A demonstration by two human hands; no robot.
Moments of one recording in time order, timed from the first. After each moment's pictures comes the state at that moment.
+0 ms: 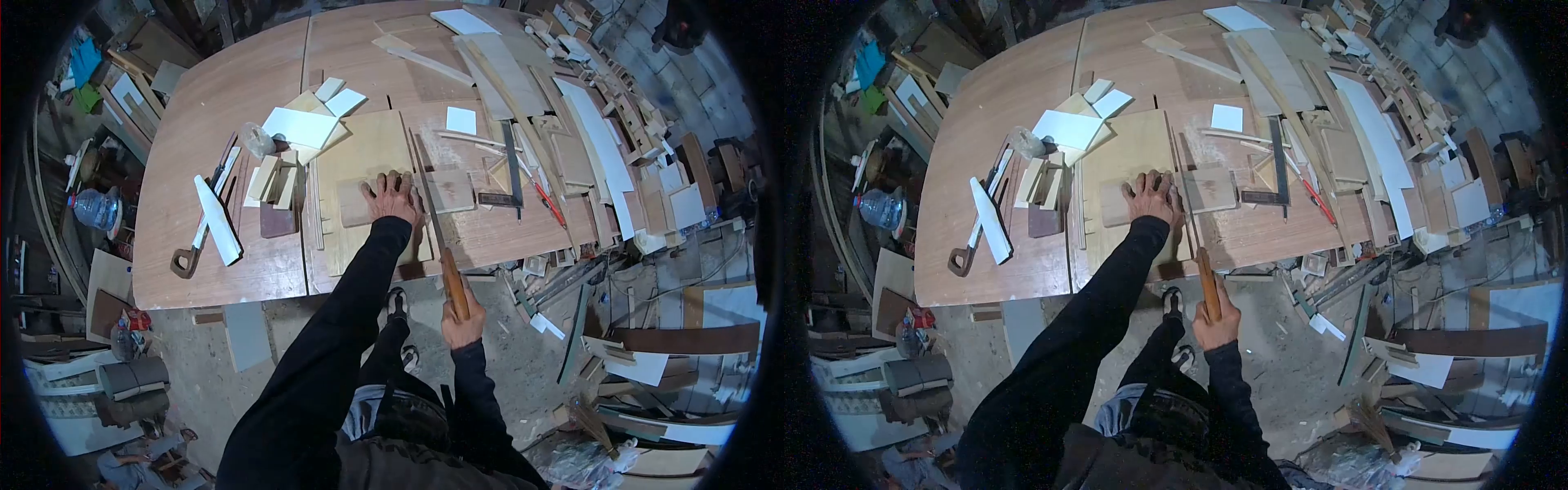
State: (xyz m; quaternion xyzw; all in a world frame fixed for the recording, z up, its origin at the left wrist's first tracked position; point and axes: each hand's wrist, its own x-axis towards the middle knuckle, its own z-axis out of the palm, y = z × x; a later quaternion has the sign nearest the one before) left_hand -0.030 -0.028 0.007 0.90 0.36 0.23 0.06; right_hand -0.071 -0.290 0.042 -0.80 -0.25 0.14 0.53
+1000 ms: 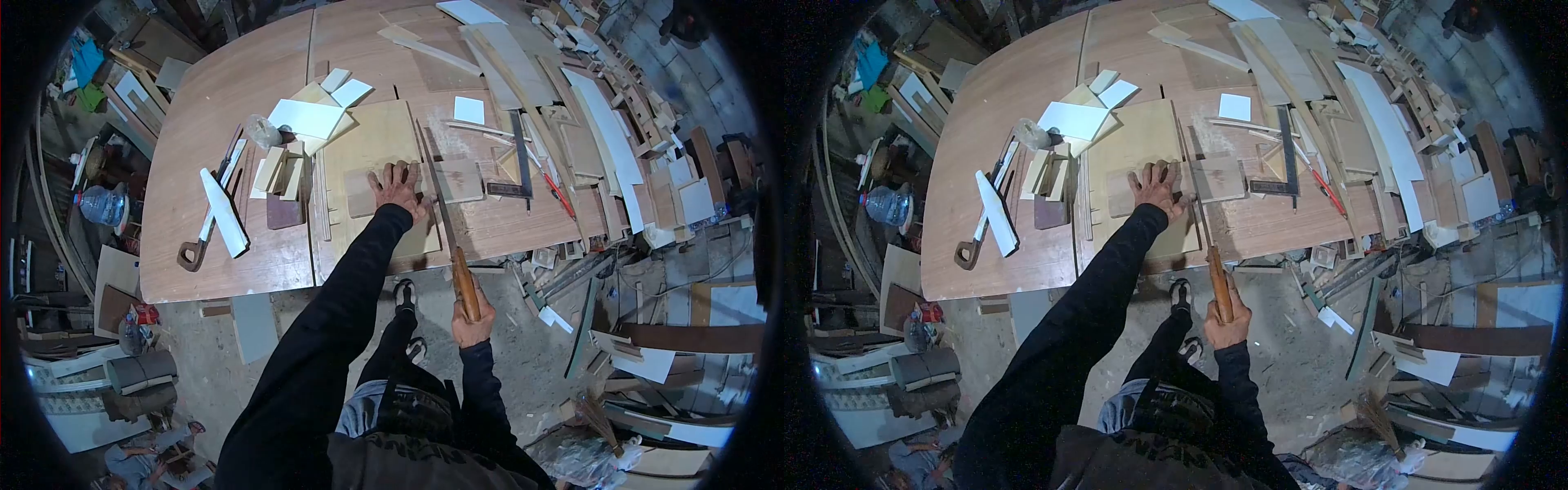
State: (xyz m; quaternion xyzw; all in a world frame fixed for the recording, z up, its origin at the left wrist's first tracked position) left_hand -0.040 -0.018 0.007 0.94 0.32 0.06 0.09; right_hand -0.072 -0.293 0.035 -0.80 -0.27 0.08 0.53
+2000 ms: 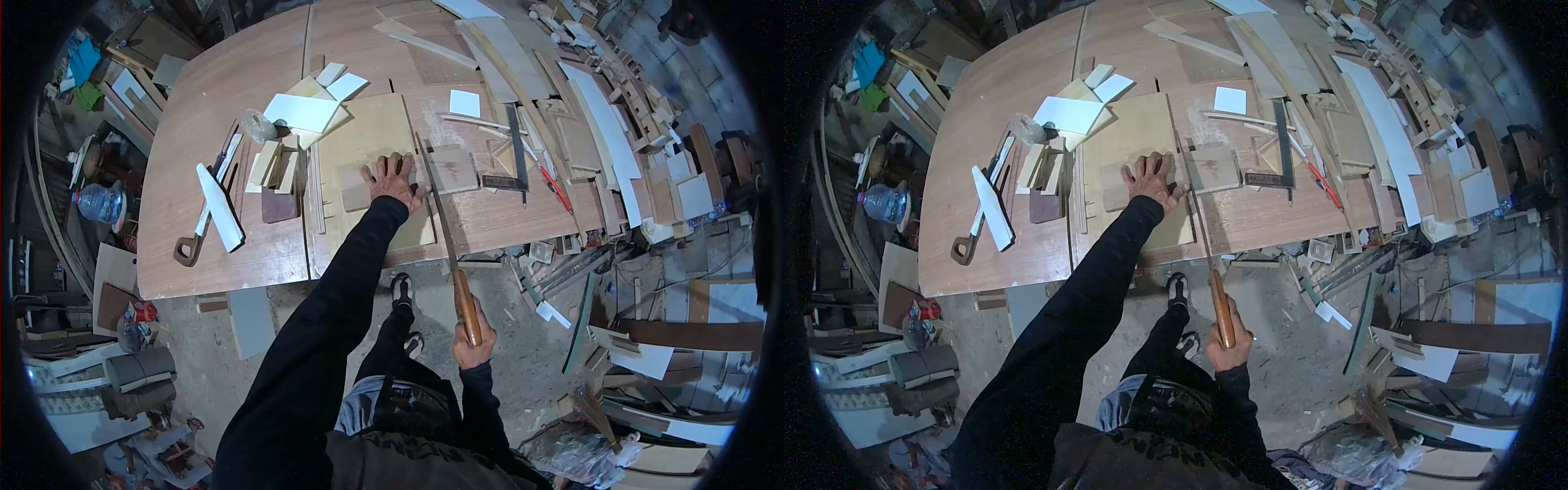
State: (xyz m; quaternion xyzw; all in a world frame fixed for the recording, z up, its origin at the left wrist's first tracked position) left_hand -0.038 -0.020 0.013 0.94 0.33 0.07 0.09; right_hand -0.093 -0.336 0.051 -0.82 -0.30 0.08 0.48
